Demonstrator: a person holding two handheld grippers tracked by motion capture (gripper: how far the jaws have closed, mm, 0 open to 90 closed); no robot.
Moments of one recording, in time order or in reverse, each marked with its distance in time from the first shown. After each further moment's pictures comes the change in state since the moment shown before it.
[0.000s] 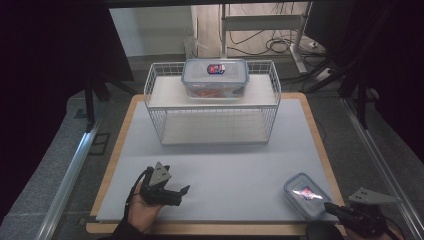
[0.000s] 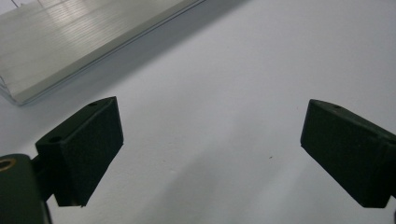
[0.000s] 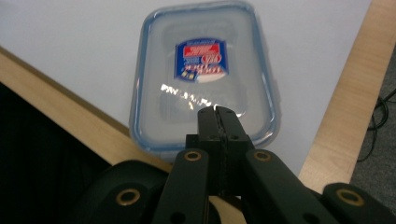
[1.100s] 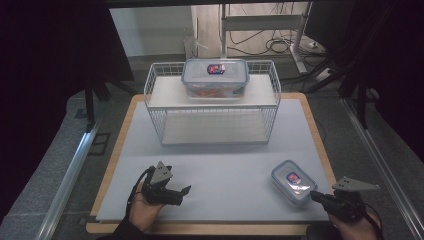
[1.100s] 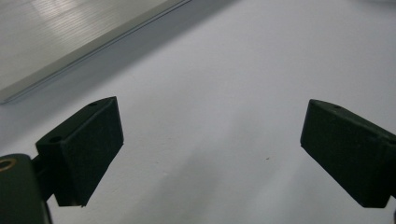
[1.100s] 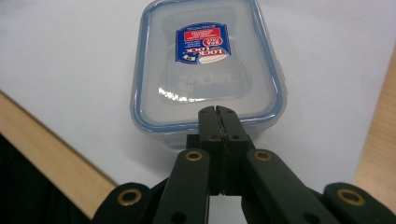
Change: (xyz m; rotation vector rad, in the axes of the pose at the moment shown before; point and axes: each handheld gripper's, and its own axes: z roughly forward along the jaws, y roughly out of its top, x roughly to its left) left arm 0.002 -0.001 0.006 0.009 -0.032 -0.014; right arm -0.001 0.020 0.039 -0.050 0.018 -0.003
